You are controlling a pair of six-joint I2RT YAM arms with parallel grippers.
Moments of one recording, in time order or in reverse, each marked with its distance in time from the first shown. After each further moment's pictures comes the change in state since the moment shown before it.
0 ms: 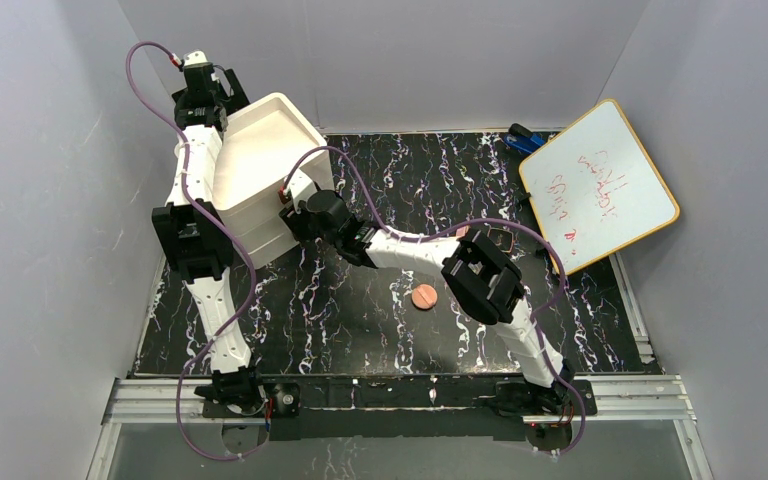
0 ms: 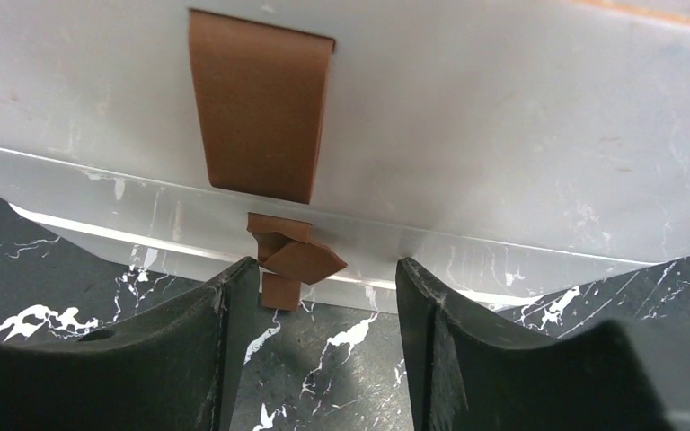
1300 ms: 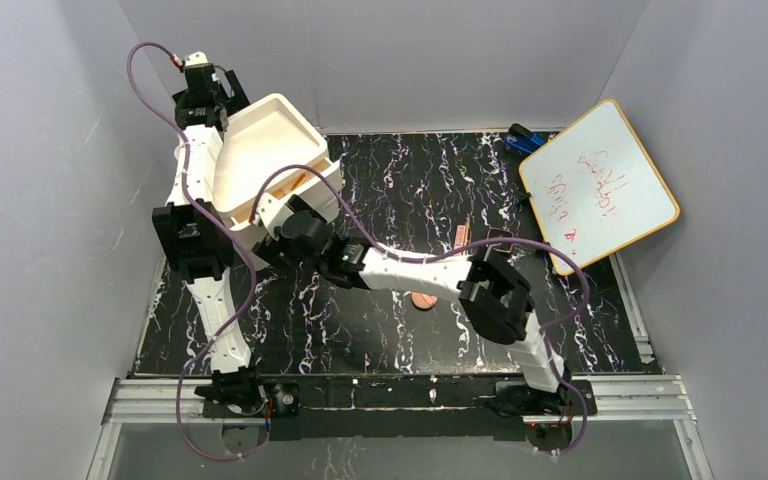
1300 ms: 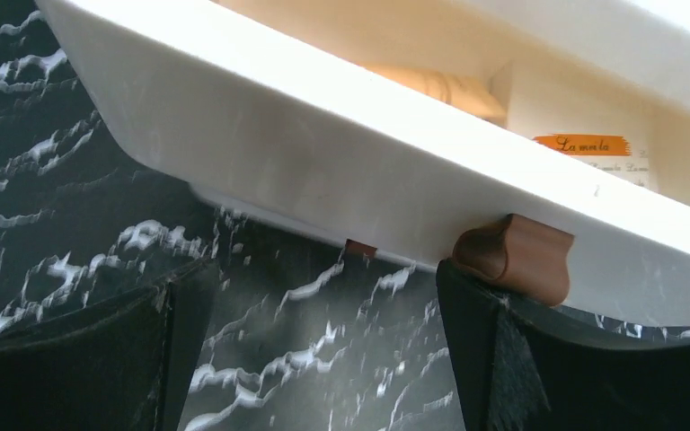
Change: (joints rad) left arm -0.002 0.000 0.000 -0.014 -0.007 0.001; right arm 0.171 -0.169 -0.060 -0.182 0.130 -0.108
